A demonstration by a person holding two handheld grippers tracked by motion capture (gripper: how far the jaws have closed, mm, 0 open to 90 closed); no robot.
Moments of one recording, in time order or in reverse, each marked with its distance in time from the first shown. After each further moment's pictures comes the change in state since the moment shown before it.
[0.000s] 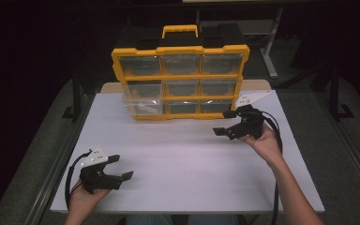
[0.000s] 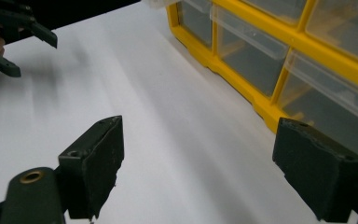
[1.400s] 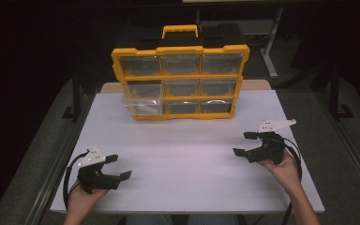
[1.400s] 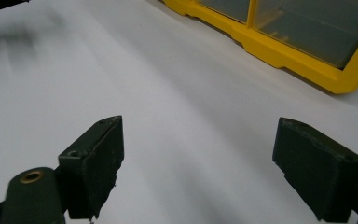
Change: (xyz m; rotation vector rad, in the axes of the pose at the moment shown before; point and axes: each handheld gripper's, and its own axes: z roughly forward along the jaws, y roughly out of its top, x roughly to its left) left arm 0.003 -0.002 -0.004 -0.003 0.004 -0.013; right arm 0.007 -0.084 -0.032 -0.006 -0.096 0.062
